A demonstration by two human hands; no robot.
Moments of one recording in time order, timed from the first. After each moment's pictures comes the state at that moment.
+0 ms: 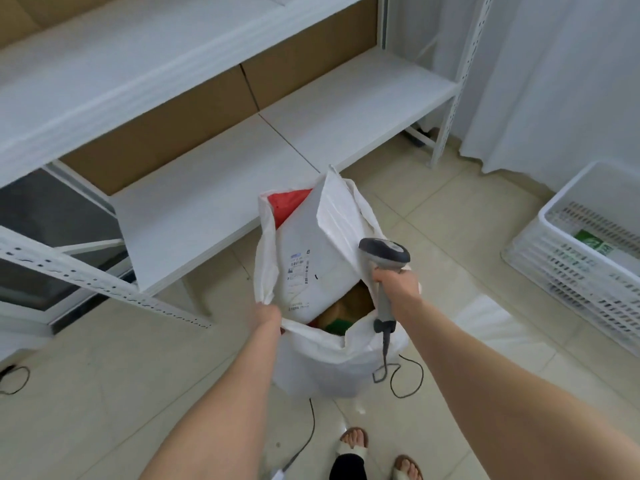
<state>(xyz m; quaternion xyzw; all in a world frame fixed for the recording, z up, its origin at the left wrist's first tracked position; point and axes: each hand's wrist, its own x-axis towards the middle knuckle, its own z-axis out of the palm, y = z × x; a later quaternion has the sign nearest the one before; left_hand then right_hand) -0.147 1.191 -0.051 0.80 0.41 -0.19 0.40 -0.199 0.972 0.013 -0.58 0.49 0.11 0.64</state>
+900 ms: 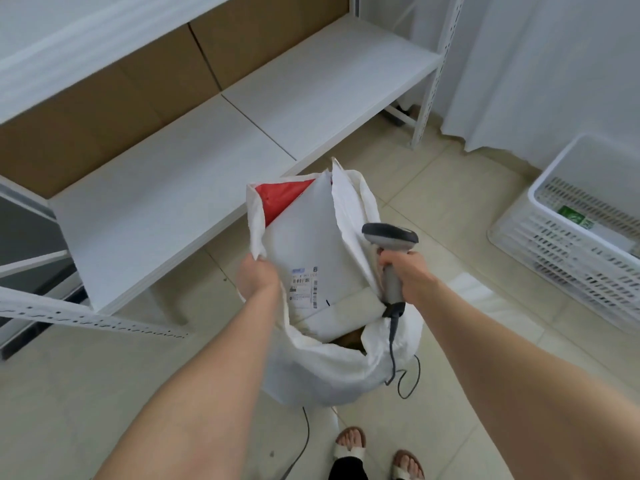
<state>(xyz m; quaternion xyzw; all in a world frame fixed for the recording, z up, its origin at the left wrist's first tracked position) -0.054 1.143 -0.067 0.90 0.26 -0.09 0.33 -0.147 0.925 -0.050 -0.57 0.50 0.10 0.65</state>
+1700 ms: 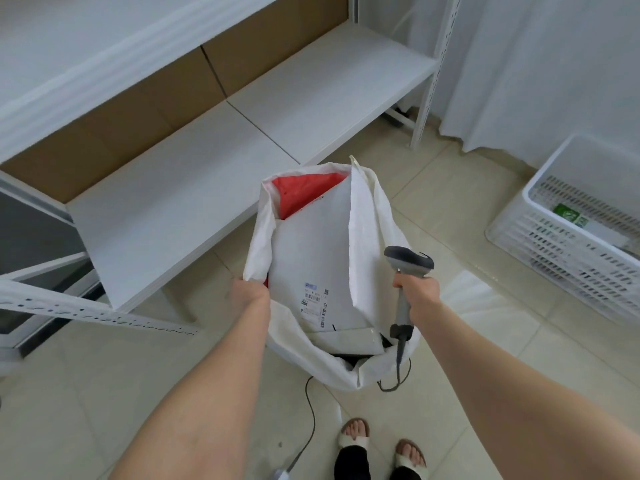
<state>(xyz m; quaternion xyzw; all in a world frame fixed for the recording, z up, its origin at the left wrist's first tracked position) -0.077 1.180 -0.049 0.87 0.35 -0.14 0.31 -0.194 0.938 -0.048 -0.50 0.58 0.05 0.64</state>
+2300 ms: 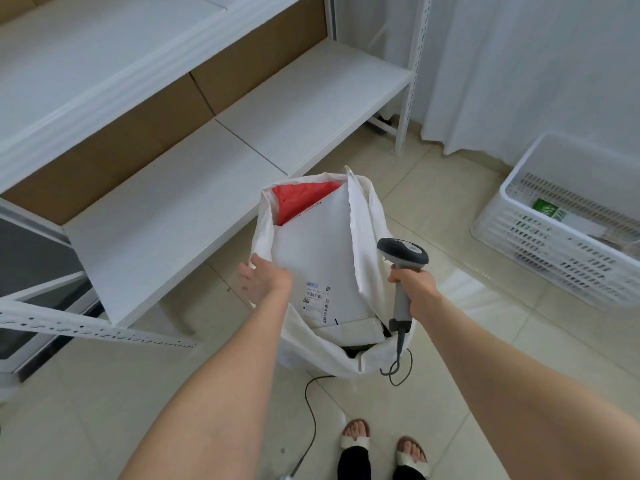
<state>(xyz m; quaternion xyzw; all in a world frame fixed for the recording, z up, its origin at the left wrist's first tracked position) -0.091 1.121 -0.012 0.94 0.20 -0.14 0.22 -0.217 0.919 -0.012 -0.52 0.52 0.06 0.67</state>
